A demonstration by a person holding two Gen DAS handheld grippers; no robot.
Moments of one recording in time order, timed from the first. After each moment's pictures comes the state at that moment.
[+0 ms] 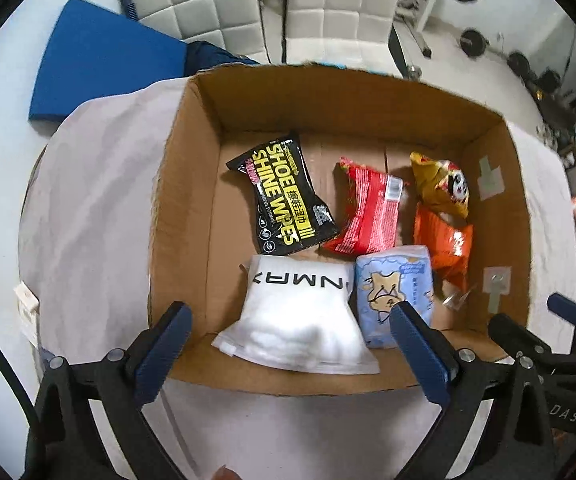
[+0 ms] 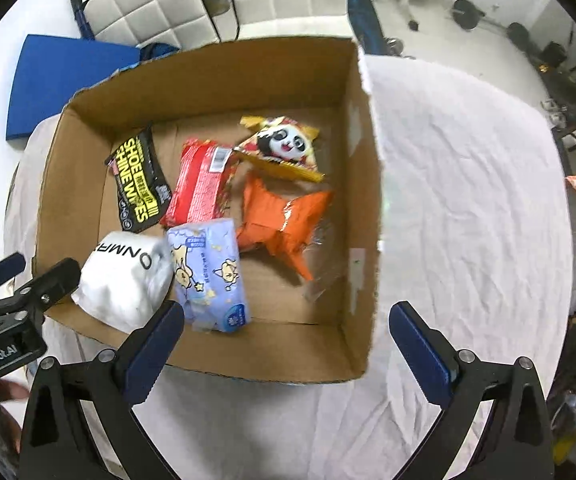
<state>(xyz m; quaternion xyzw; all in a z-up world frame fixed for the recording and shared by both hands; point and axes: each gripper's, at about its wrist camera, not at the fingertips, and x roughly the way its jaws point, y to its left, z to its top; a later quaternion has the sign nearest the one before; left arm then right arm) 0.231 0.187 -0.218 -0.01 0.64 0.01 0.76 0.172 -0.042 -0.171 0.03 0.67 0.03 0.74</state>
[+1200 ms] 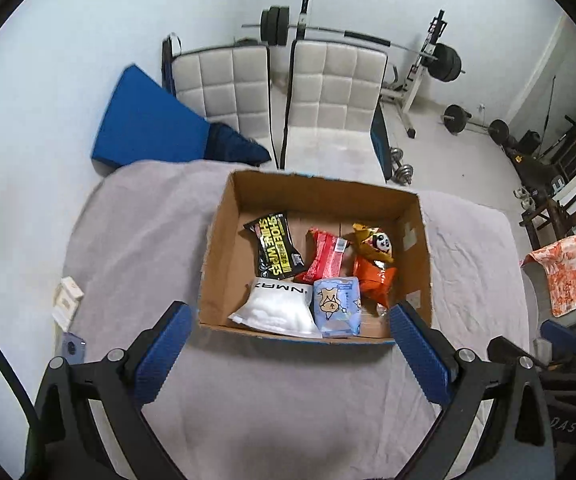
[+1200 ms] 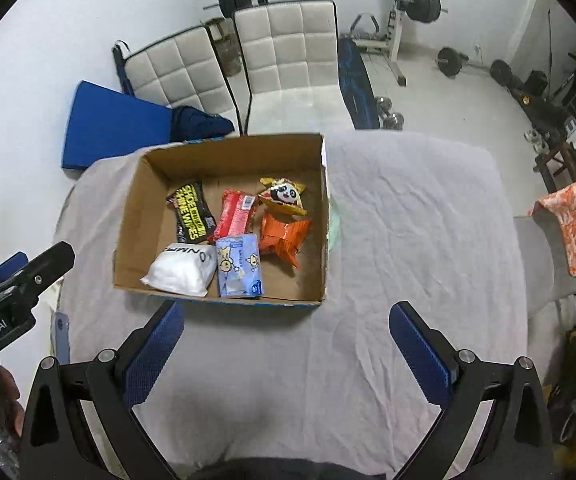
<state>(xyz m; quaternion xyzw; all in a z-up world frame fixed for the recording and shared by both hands) 0.136 0.167 -0.051 -0.03 0.52 0.02 0.85 0.080 -0.072 0.003 0.04 0.59 0.04 0.81</state>
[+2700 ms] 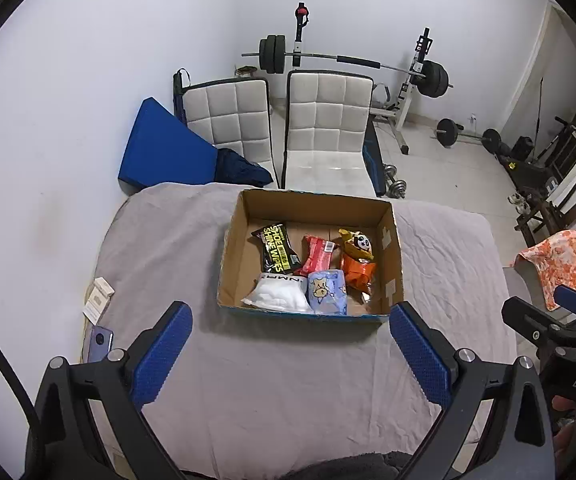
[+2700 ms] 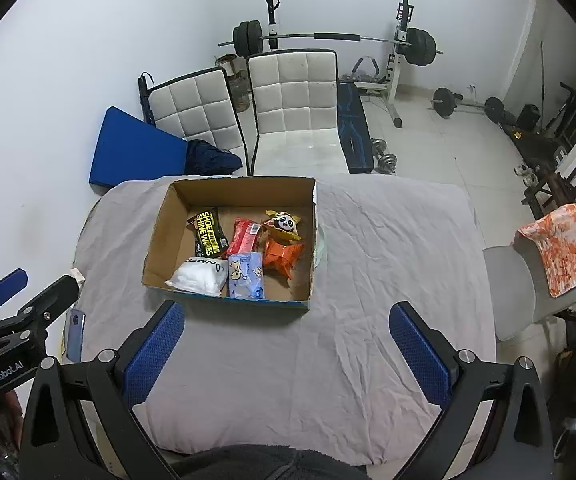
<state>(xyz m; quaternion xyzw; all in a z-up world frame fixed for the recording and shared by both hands) 0.065 0.153 0.021 -0.02 0.49 0.02 0.87 0.015 -0.084 0.106 0.02 0.53 0.05 0.85</state>
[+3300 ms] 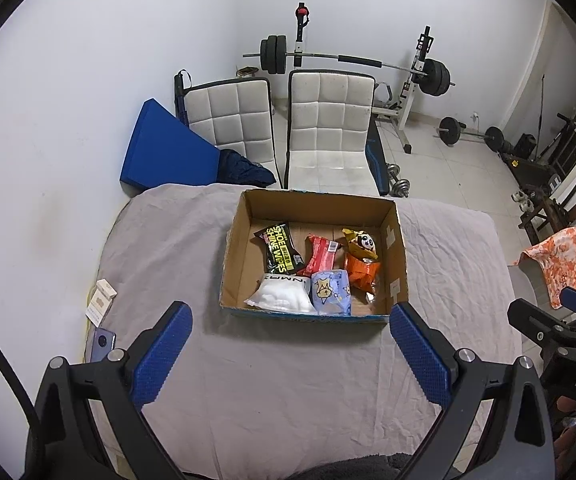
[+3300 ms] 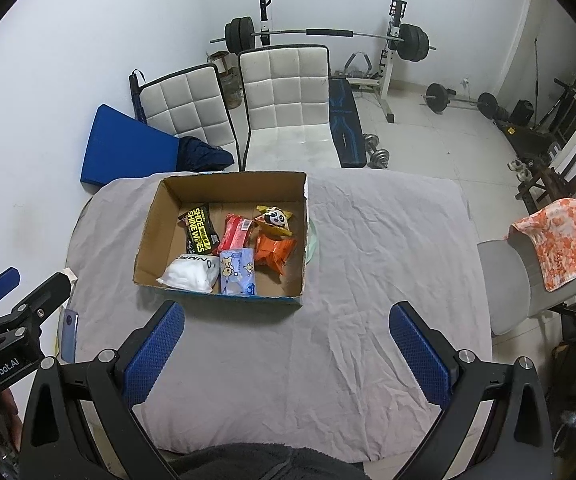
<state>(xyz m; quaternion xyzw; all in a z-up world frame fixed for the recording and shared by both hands) 0.067 0.152 0.018 -0.01 0.49 0.03 0.87 0.015 -0.090 0.097 0.01 0.54 0.04 0.84</state>
